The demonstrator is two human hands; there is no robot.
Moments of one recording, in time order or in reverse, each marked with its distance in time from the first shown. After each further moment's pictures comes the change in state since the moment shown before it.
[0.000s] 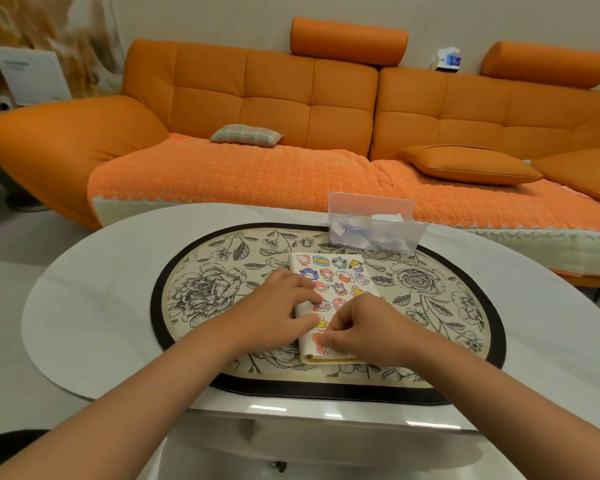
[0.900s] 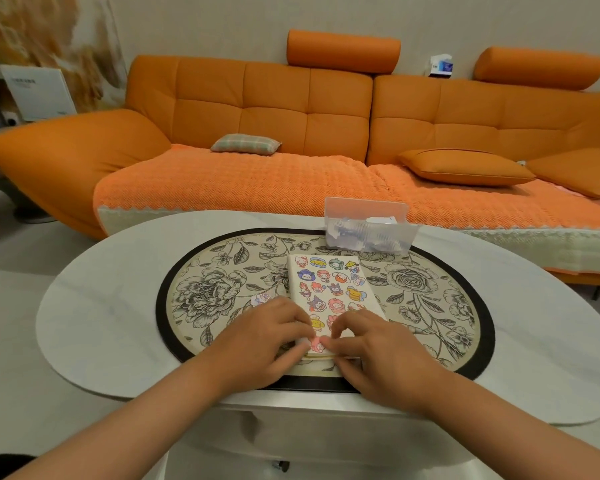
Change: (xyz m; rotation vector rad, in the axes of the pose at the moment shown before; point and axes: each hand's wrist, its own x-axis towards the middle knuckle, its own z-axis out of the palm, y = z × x) left_hand -0.041 -0.003 0.019 0.179 0.247 0.372; right_hand -0.035 0.041 0.025 -0.467 0.332 -0.527
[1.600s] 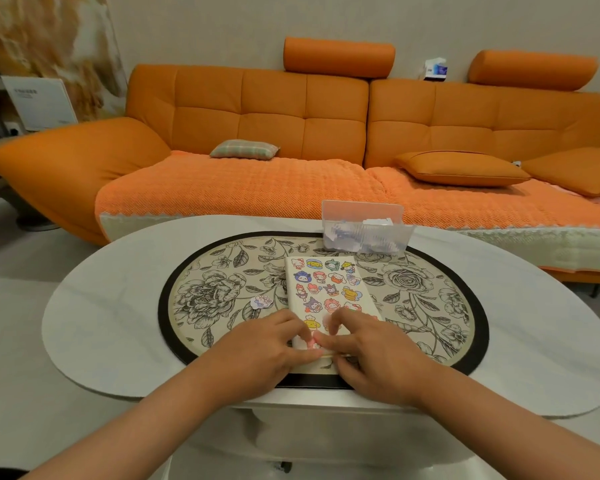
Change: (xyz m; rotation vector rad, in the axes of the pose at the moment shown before) left_hand -0.009 0.008 -0.008 0.269 -0.127 0.209; right_hand 0.002 -0.002 0.000 0.048 -0.111 0.045
